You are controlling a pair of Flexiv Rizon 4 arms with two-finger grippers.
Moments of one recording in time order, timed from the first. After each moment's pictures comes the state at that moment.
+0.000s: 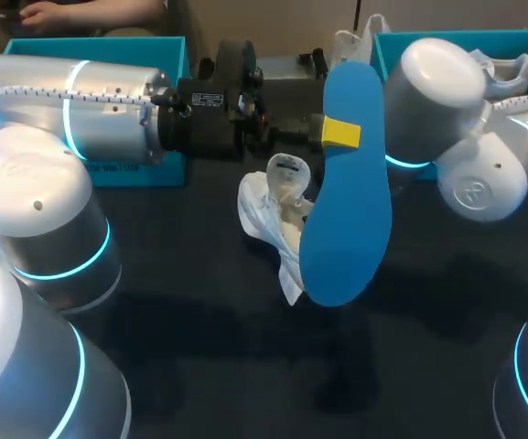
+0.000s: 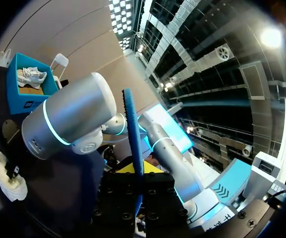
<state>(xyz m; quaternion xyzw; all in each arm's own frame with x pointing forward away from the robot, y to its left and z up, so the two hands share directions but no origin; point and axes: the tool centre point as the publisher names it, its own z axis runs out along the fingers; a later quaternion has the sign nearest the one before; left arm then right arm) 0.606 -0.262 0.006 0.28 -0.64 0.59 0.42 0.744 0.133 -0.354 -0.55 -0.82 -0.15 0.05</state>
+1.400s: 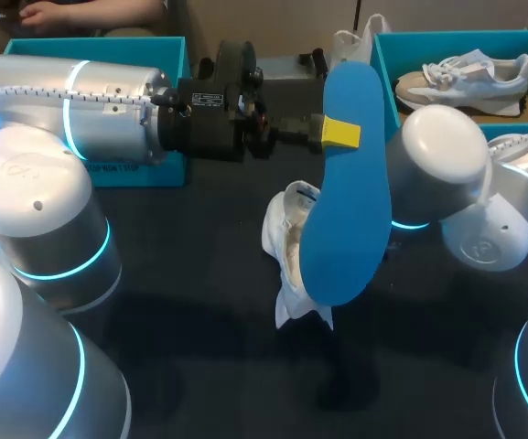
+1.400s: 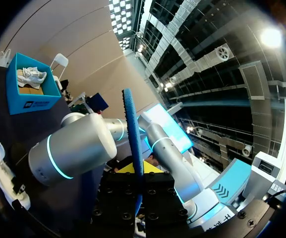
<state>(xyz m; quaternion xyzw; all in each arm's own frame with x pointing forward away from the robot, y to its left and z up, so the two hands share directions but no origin) 0.606 -0.262 0.006 0.28 -0.64 0.59 0.42 0.706 0.133 -0.395 -0.65 -0.74 -0.16 0.03</state>
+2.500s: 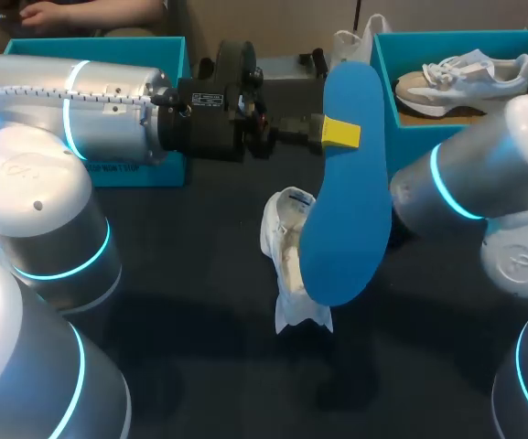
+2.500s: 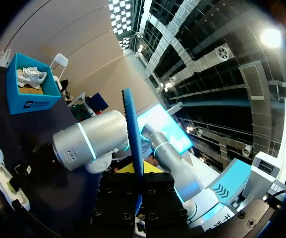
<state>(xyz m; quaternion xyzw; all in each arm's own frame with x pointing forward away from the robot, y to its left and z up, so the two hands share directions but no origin) 0.606 -0.262 0.006 0.28 -0.64 0.59 0.42 0.710 0.140 -0.321 -0.61 -0.72 -0.29 0.11</state>
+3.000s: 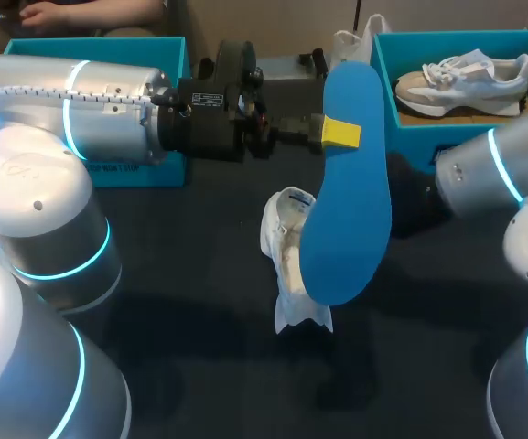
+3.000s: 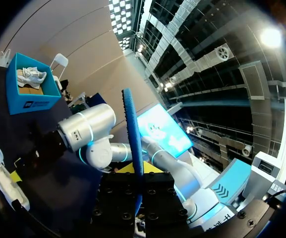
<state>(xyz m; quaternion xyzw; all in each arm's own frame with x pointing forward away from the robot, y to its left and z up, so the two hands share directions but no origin) 0.606 -0.262 0.006 0.28 -0.64 0.59 0.42 0.716 0.128 -0.299 -0.55 -0.72 -0.37 0.21</state>
